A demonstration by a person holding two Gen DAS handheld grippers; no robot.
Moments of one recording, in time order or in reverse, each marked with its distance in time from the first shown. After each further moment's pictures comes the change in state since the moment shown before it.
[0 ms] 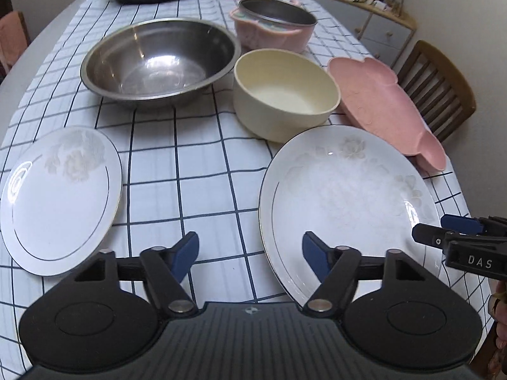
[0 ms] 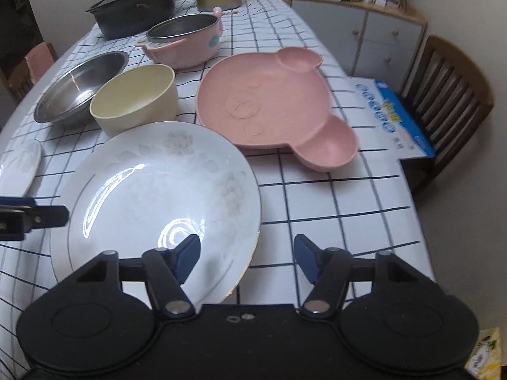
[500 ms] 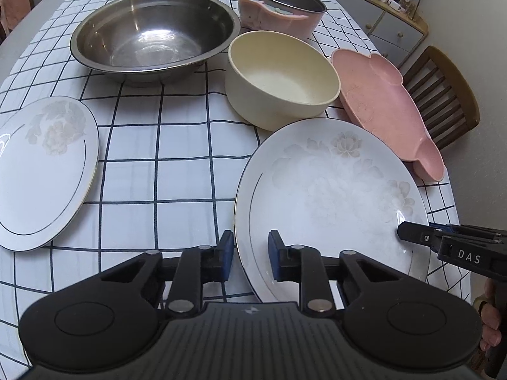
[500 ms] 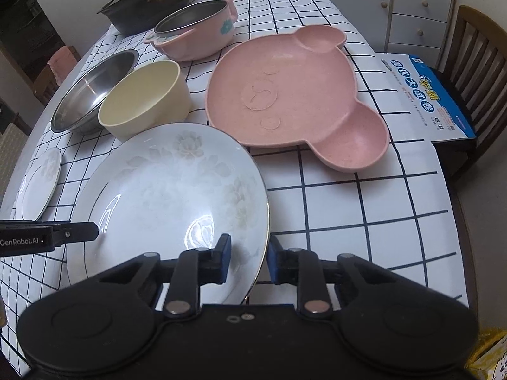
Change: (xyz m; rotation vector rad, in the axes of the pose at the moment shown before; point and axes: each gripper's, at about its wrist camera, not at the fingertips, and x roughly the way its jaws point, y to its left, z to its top) left arm 0.011 -0.009 0.005 -0.100 0.061 -0.036; right arm 0.016 -0.023 0.019 0.025 0.084 0.172
